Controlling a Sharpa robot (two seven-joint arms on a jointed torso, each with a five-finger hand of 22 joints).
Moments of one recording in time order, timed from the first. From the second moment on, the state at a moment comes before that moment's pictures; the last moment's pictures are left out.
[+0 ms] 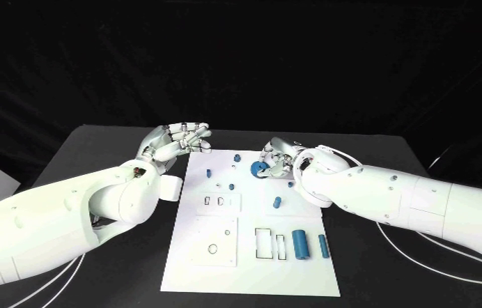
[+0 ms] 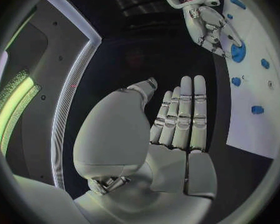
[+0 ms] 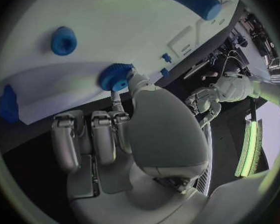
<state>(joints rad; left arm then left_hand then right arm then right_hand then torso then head) 1.17 -0.90 -0.01 1.60 0.00 -0.39 0.46 1.43 -0.18 0.44 0.22 0.07 0.85 0.21 0.26 0.20 1.06 0.15 0.07 0.07 1.07 0.09 0.43 0.49 0.17 0.90 0.19 0.66 0.35 1.24 -0.54 -0.14 1.23 -1.28 -0.38 -0.25 1.45 -0.19 0.24 0.23 0.05 0.93 0.15 0.20 0.36 1.47 0.08 1.55 1.31 1.47 0.00 1.56 1.31 0.01 1.46 0.11 1.57 1.31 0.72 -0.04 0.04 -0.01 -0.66</state>
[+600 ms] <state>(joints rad) 1.17 -0.90 -0.01 1.60 0.00 -0.39 0.46 1.43 -0.18 0.44 0.22 0.07 0.85 0.21 0.26 0.20 1.06 0.15 0.07 0.07 1.07 0.09 0.43 0.49 0.17 0.90 0.19 0.66 0.35 1.24 -0.54 -0.14 1.25 -1.42 -0.38 -0.25 1.47 -0.20 0.25 0.21 0.06 0.94 0.15 0.20 0.36 1.47 0.08 1.55 1.31 1.47 0.00 1.56 1.31 0.01 1.46 0.11 1.57 1.31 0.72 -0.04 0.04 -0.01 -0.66</state>
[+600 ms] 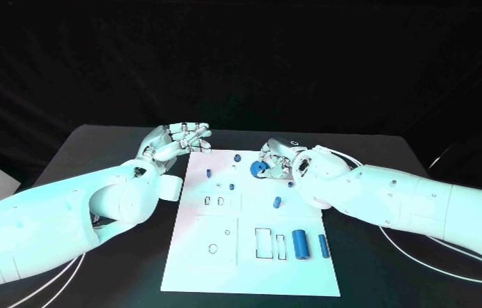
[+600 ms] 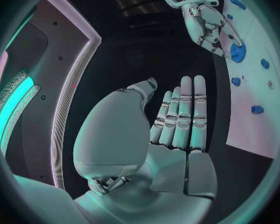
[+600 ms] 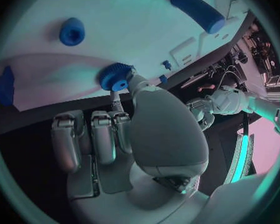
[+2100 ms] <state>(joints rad) 1.17 -0.89 -0.01 1.60 0.00 -0.38 0.45 1.43 -0.18 0.44 0.22 0.07 0.85 0.21 0.26 0.20 1.06 0.15 0.07 0.07 1.07 0.09 0.43 0.50 0.17 0.89 0.19 0.66 0.36 1.23 -0.43 -0.15 1.22 -1.47 -0.53 -0.20 1.45 -0.17 0.30 0.21 0.06 0.98 0.14 0.21 0.36 1.47 0.06 1.56 1.31 1.47 0.00 1.56 1.31 0.01 1.47 0.11 1.57 1.31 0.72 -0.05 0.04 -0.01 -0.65</state>
